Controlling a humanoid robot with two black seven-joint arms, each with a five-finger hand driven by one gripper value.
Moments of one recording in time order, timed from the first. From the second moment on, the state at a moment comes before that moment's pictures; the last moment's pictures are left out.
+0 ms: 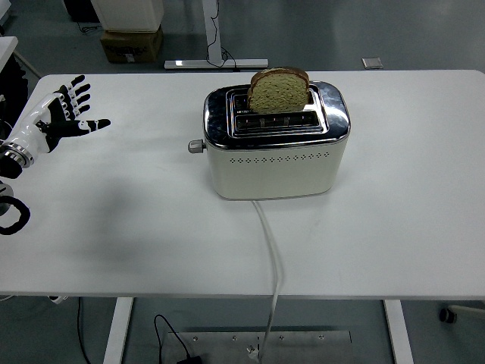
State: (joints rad) left arm -0.83 0.46 -0.59 -0.45 0.52 -0.32 -0.42; right arm 0.02 0.00 0.43 0.09 -0.31 0.07 -0.01
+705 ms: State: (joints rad) left arm -0.85 0.63 -0.59 -0.72 0.86 -0.32 -0.48; right arm 0.02 0.00 0.43 0.09 -0.31 0.07 -0.01
